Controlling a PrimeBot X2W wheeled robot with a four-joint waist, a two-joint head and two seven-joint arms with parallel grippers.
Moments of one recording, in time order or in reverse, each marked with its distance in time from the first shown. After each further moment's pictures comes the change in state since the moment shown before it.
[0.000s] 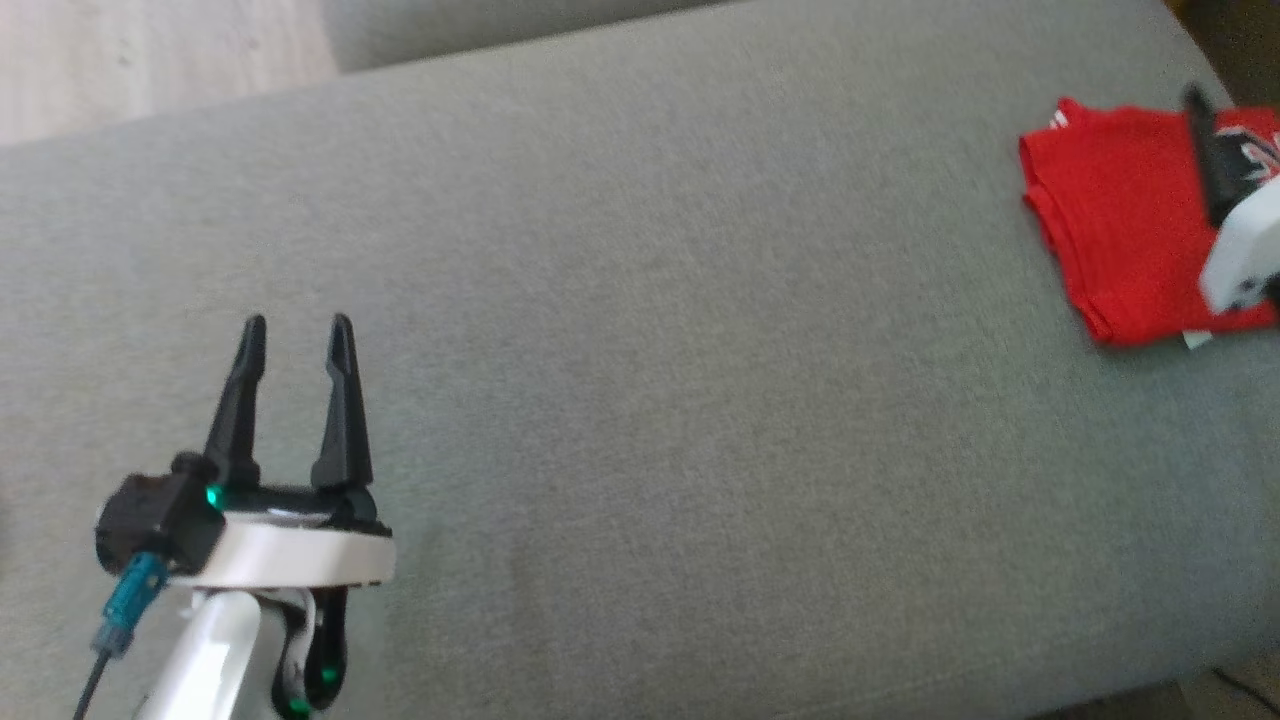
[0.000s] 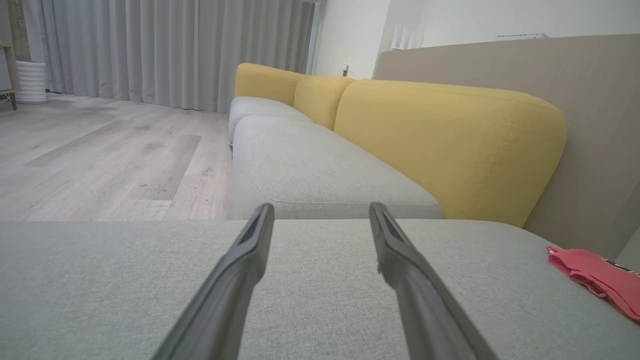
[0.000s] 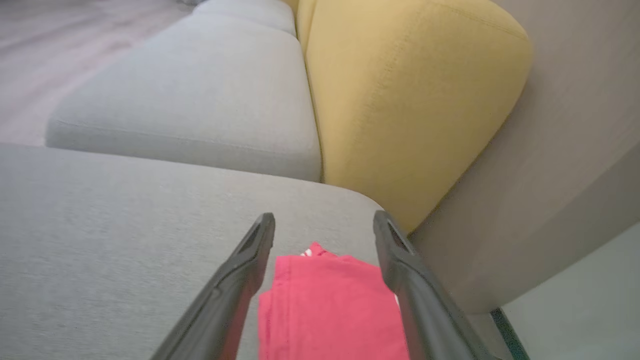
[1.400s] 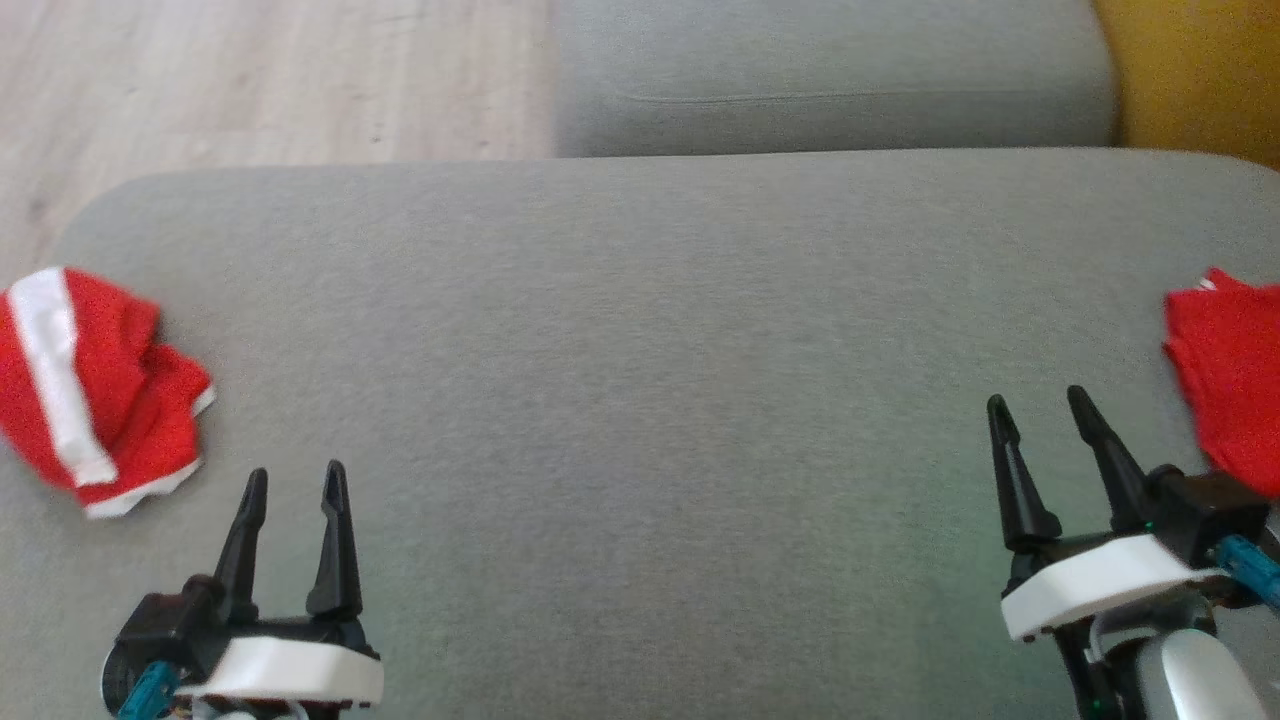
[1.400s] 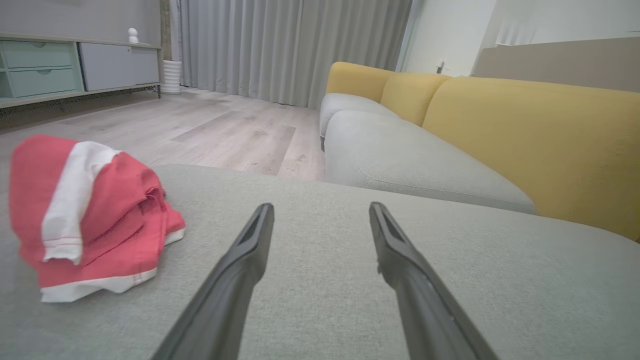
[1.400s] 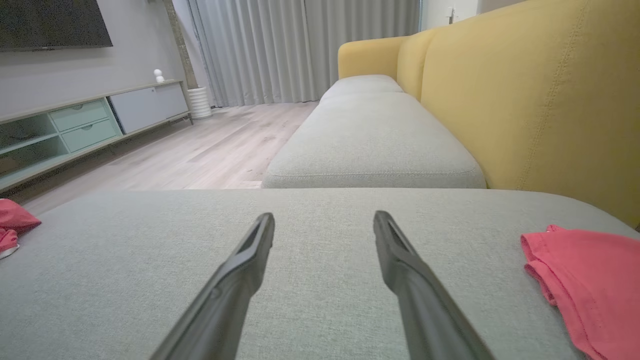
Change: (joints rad) left arm 0.178 -0.032 0.058 0.106 0.012 -0.025 -0.009; right arm 0.668 0.396 -0.166 -0.419 -0.087 0.000 -0.236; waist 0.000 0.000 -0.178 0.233
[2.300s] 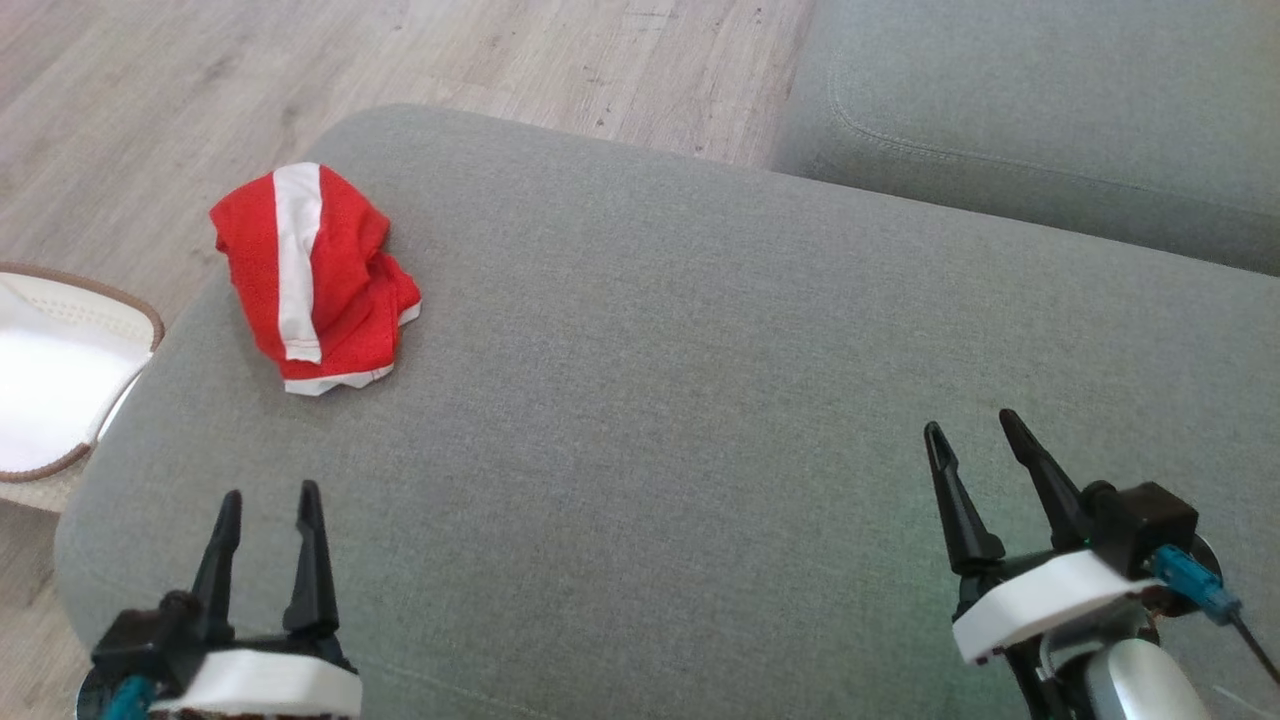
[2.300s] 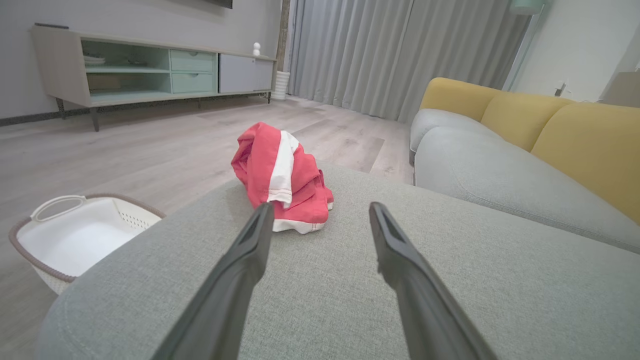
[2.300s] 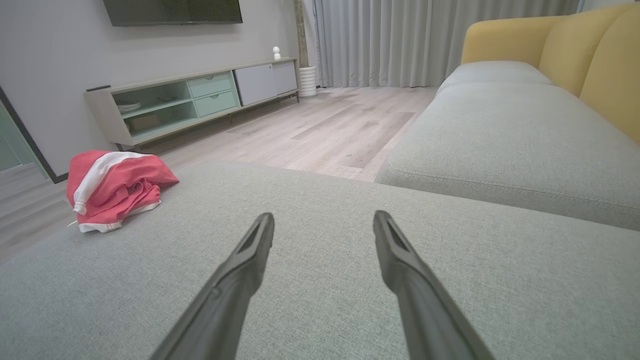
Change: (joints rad) left arm 0.036 0.028 0.008 -0.015 -0.012 0.021 0.011; right arm -0.006 0.007 0.095 0.056 0.013 0.000 -0.017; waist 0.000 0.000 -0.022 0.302
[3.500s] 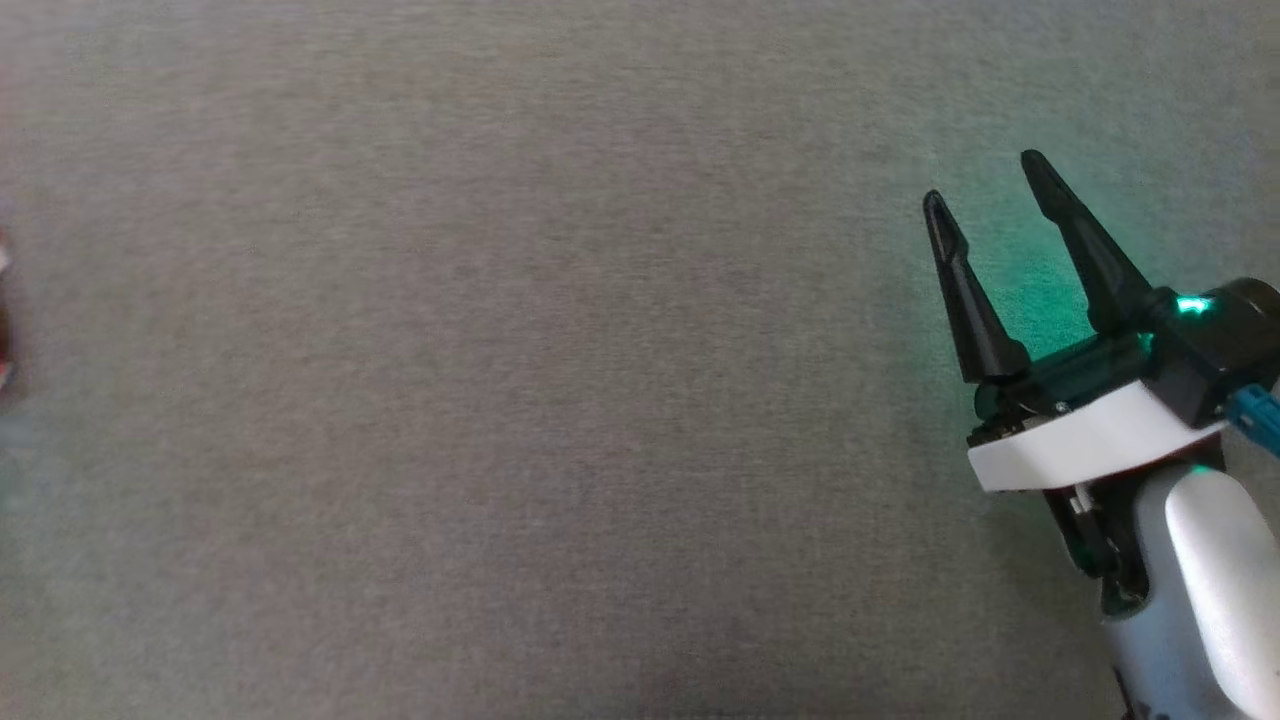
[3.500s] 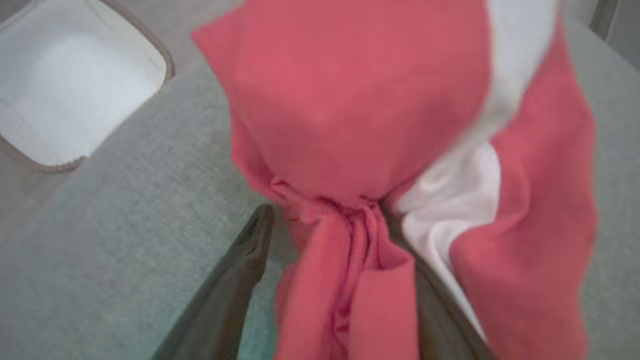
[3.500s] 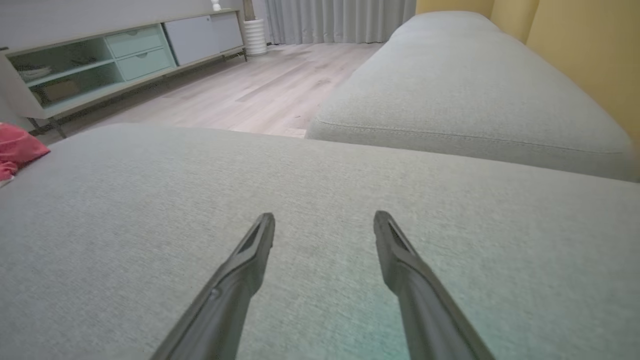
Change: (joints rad) left arm -0.609 0.337 0.331 0.448 -0.437 0.011 0.767; right arm -0.253 -0.102 0.079 -0.273 -0.036 0.000 0.079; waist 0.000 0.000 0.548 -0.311
